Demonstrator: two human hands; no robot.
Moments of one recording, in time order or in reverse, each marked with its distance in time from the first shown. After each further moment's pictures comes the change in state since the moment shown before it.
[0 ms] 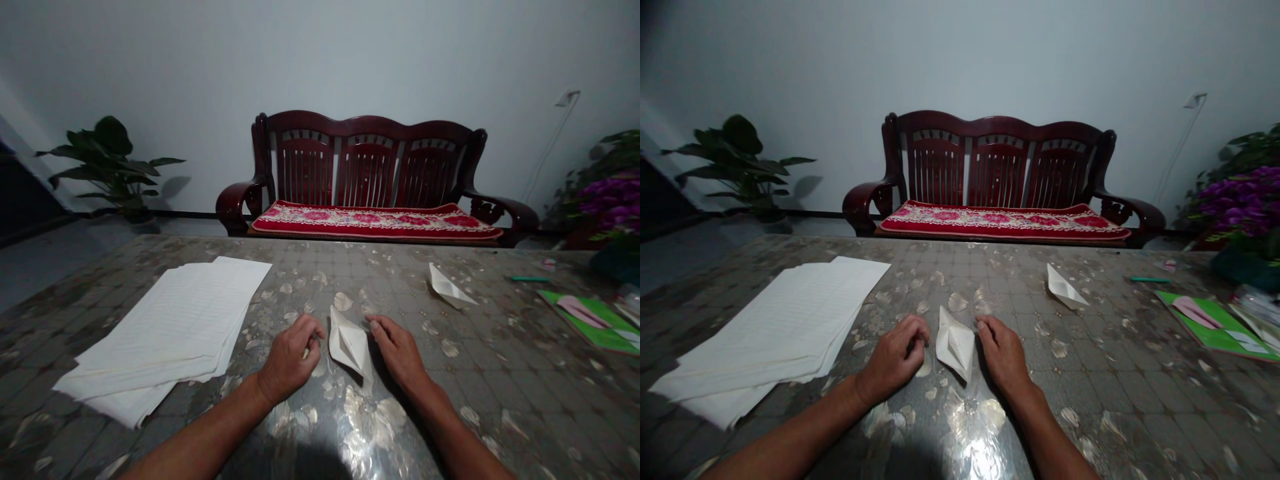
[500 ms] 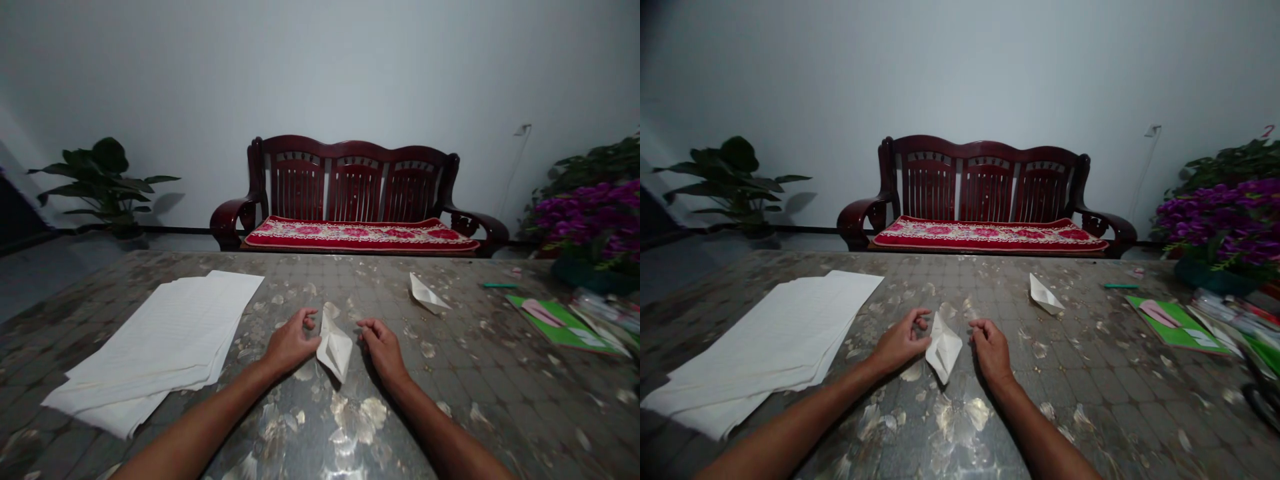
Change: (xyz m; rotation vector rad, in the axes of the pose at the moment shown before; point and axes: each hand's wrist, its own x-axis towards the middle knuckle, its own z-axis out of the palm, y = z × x) left_hand 0.032 -0.006 0.011 -0.145 -0.138 -0.512; right_hand 0.007 0.008 0.008 0.377 0.126 0.172
